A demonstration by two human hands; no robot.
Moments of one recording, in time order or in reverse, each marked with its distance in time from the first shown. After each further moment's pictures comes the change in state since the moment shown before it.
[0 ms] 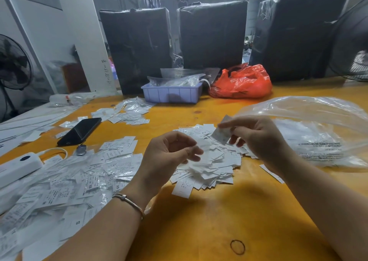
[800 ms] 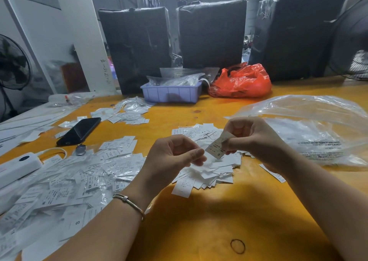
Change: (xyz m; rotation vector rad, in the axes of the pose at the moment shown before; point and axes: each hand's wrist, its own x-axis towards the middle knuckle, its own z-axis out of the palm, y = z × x) left_hand -0.003 0.004 0.004 0.100 -0.087 -0.009; right_hand -0.002 -0.005 -0.001 0.054 -0.251 0.010
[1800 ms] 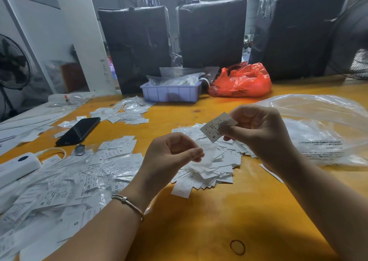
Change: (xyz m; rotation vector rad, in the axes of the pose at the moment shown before) left_hand 0.001 -0.001 0.000 -0.045 0.039 0.049; right_hand -0.003 -0.008 0.008 0.085 0.235 -0.242
